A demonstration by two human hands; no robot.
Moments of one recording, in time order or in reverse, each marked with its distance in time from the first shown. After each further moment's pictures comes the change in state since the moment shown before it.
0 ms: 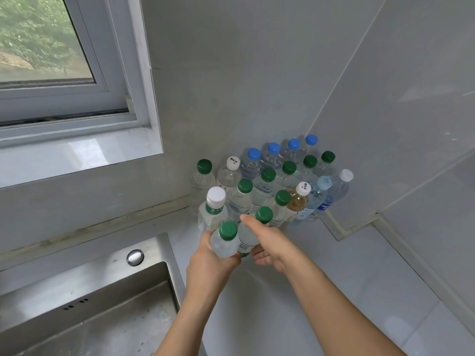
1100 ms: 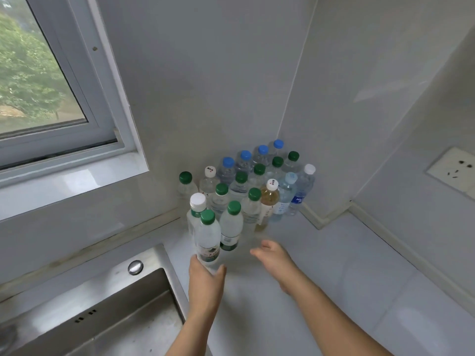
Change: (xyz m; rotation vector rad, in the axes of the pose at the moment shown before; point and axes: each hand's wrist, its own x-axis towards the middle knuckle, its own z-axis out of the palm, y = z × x) left_hand -0.024 -0.038 0.033 -0.104 0.117 0.050; right_hand -0.038 0.064 -0.033 -0.034 0.132 -0.141
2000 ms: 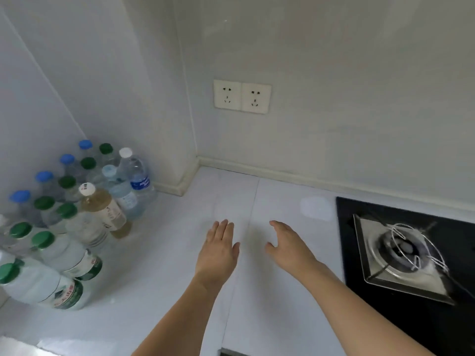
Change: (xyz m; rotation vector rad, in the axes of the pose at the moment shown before) left_hand -0.166 0.053 0.188 0.828 -0.751 1.063; right_hand -0.170 0.211 -0.183 -0.260 0.520 0.114
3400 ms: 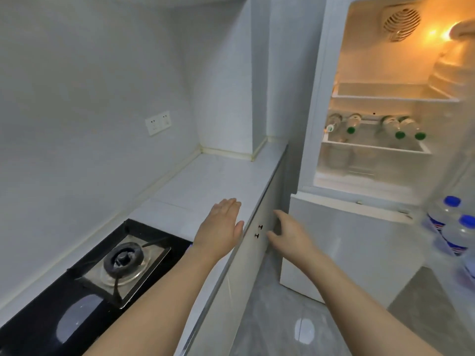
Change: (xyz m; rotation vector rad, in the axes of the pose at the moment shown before) left_hand -0.301 0.839 0.270 0.031 -0.333 1.602; right_hand -0.628 0.577 -0.235 0.416 1.063 0.975
